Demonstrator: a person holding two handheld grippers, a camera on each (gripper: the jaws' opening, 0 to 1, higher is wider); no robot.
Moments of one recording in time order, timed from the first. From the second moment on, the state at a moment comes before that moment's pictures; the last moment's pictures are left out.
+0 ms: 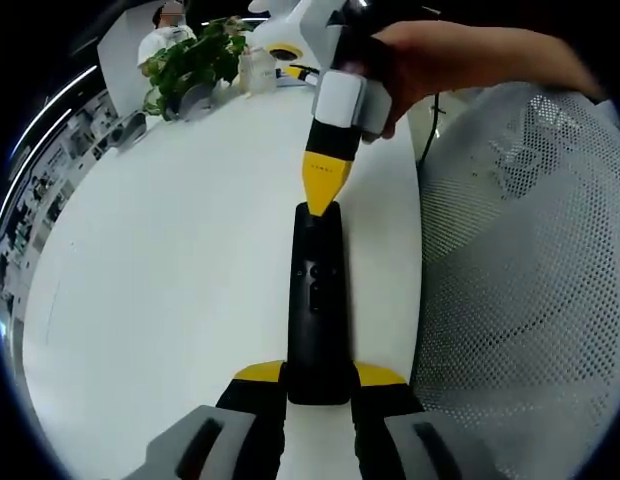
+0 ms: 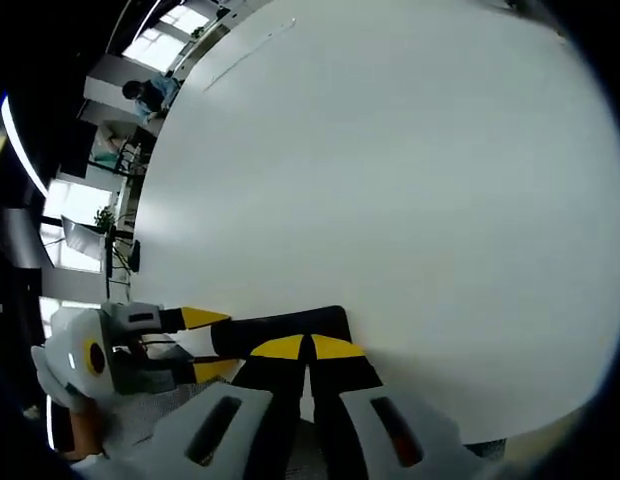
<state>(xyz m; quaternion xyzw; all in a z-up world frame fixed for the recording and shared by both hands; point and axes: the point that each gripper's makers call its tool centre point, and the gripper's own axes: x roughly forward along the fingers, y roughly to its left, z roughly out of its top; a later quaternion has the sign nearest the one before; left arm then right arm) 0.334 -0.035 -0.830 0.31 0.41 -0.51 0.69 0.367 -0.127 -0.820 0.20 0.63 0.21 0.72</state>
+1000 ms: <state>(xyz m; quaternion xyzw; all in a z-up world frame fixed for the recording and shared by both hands) 0.335 -0.035 -0.831 0.31 0.41 -0.51 0.69 0.369 -0.124 -0.823 0.10 0.61 0.22 0.76</state>
